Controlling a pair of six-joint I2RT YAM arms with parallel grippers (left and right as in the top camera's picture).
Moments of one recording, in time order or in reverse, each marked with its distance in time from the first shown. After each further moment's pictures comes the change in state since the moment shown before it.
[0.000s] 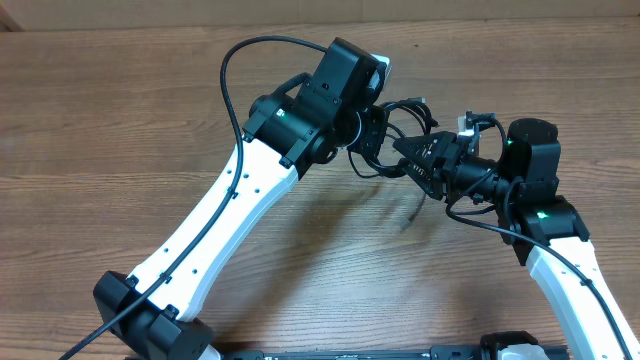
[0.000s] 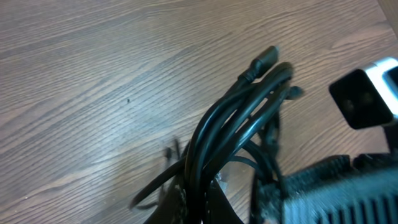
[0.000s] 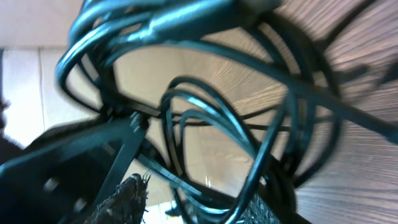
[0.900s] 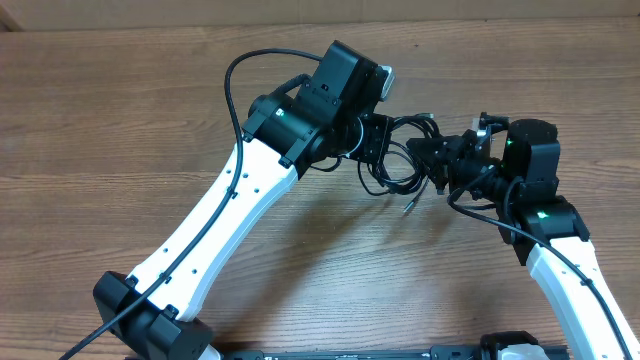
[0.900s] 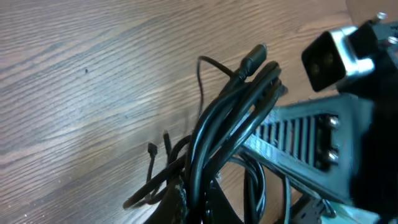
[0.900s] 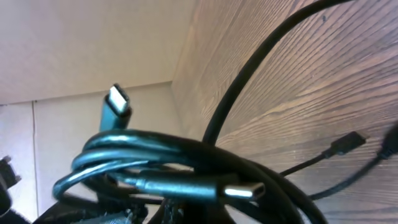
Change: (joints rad) left arm 0.000 0.000 0.000 -0.047 0.145 -0.081; right arm 0.000 0.000 0.000 0.008 0.145 0.088
